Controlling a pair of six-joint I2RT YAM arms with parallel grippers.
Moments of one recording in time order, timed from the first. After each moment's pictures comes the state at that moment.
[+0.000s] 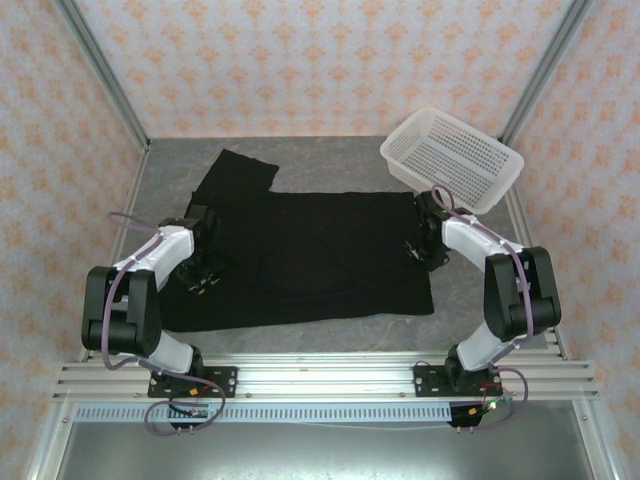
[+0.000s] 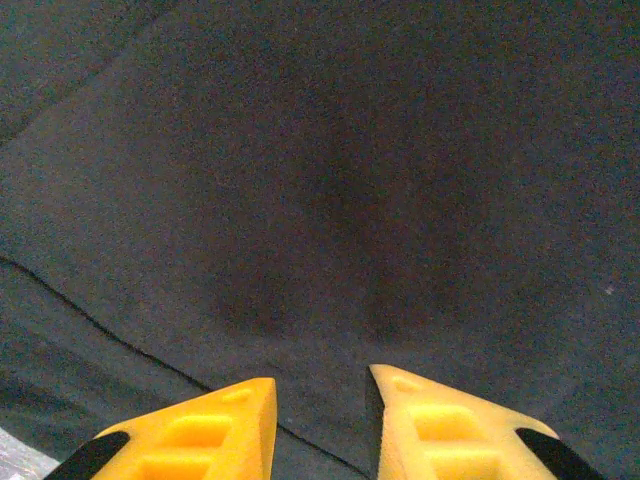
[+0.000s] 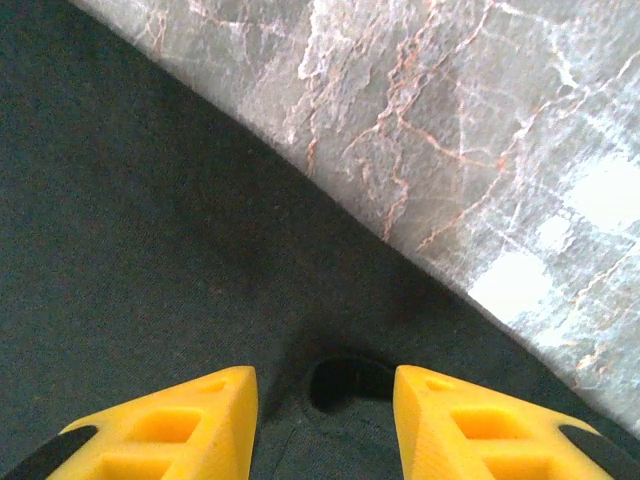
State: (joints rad) left arm -0.01 1.52 0.88 -0.97 -0.12 -0.83; right arm 0.20 1.60 0.98 -0.74 -0.01 1.12
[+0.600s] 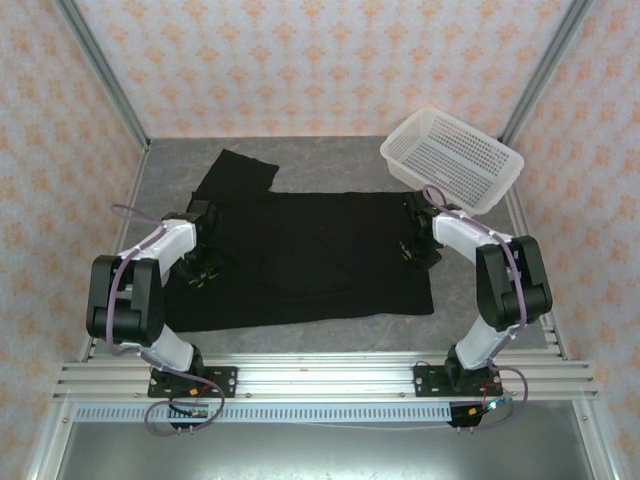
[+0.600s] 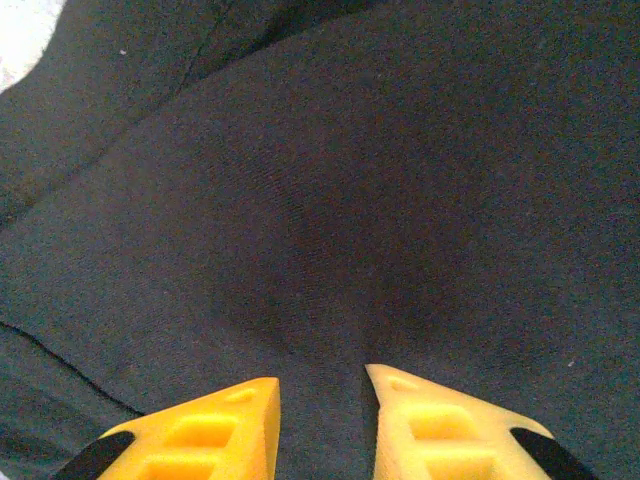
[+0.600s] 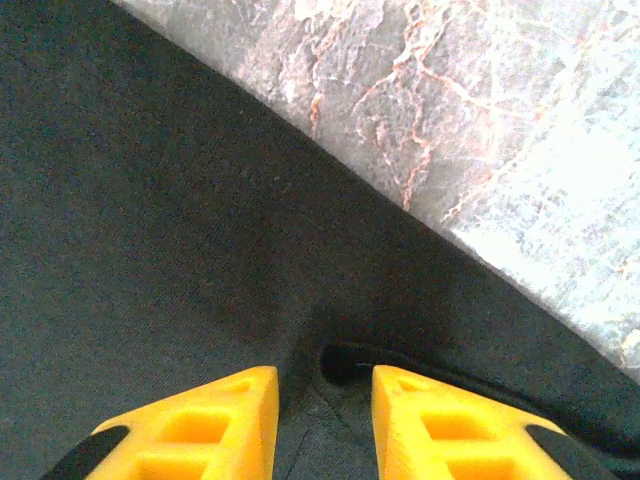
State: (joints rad) left arm 0.00 1.57 0.93 -0.95 -0.17 -0.80; right arm 0.24 1.68 1.02 -0.77 0.00 1.19
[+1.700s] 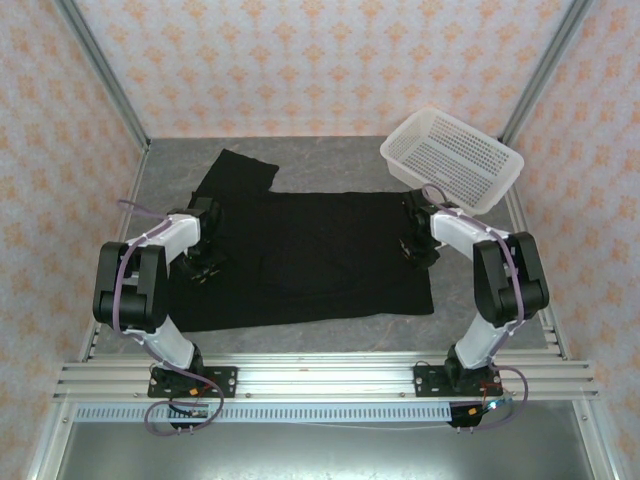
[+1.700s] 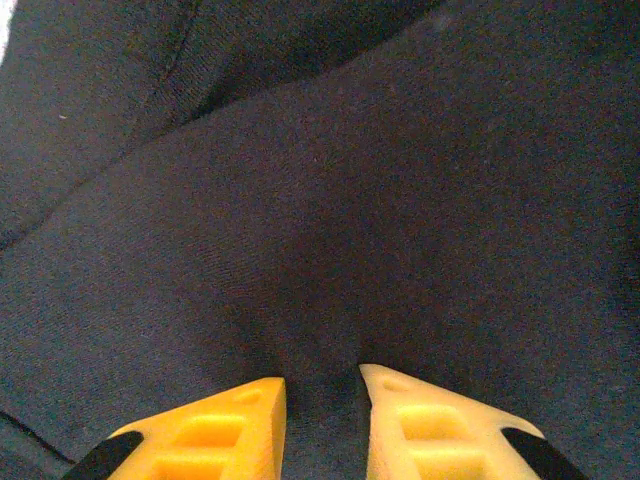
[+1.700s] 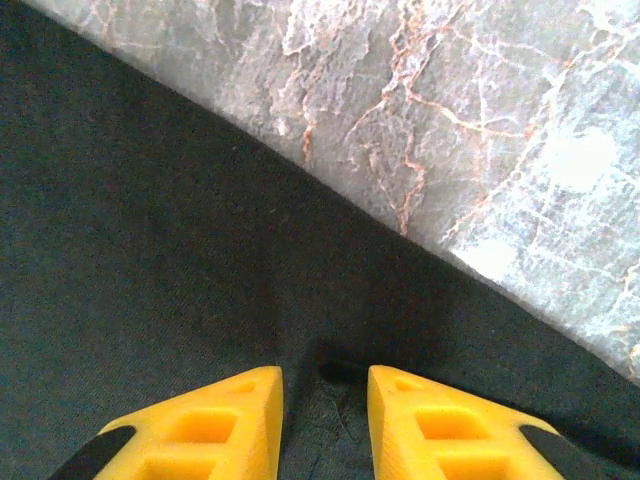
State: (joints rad) left arm 0.00 1.66 0.97 -0.91 -0.18 -0.80; right arm 0.24 1.71 1.04 -0.78 0.03 1.25
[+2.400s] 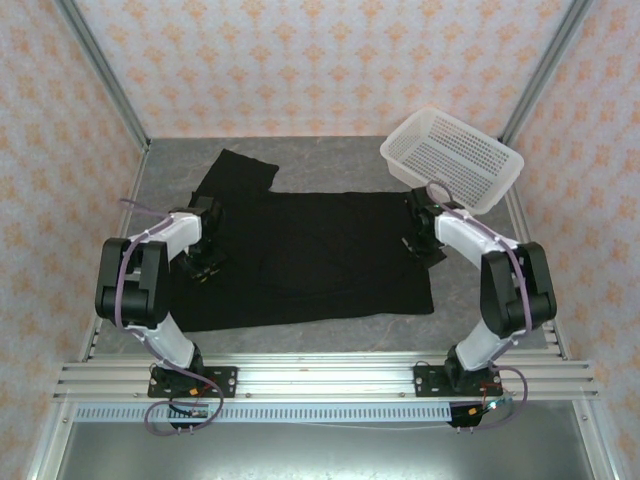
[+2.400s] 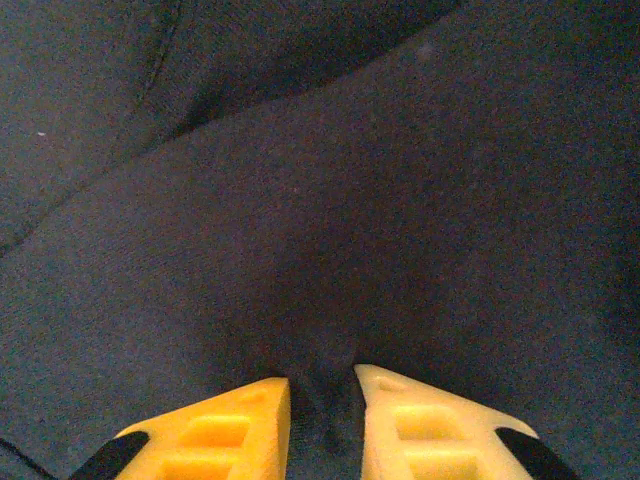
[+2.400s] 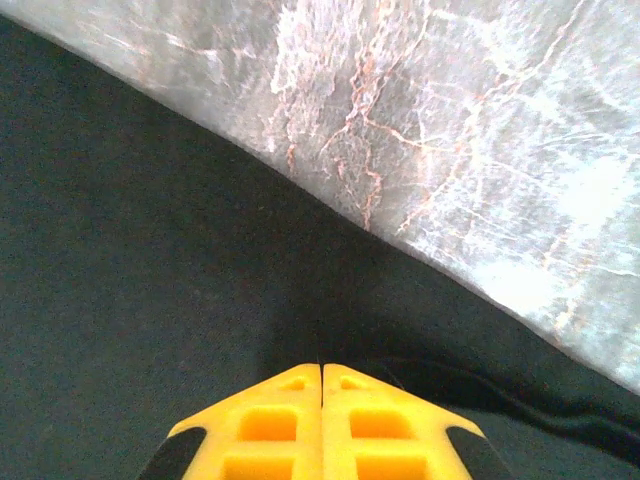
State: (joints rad) left arm 0.00 1.70 0.99 -0.90 -0.19 -0.81; right arm 0.25 1.61 1.04 -0.84 0.09 1.26
